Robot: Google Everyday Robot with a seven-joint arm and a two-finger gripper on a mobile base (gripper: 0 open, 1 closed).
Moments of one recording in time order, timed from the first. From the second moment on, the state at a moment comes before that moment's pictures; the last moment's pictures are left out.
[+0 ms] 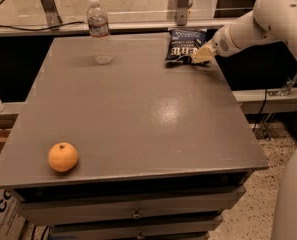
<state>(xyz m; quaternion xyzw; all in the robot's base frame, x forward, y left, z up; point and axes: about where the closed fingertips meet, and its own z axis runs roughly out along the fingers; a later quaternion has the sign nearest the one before) 0.761 -0.188 0.848 -0.38 0.83 0.12 0.38</state>
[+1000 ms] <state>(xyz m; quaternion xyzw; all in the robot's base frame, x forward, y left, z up) 0.749 -0.193 0.884 -0.39 0.82 0.12 0.41</state>
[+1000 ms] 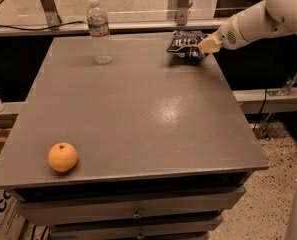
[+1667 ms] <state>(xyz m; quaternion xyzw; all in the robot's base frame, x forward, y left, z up) 0.745 -0.145 0.902 -0.43 0.79 0.14 0.42</state>
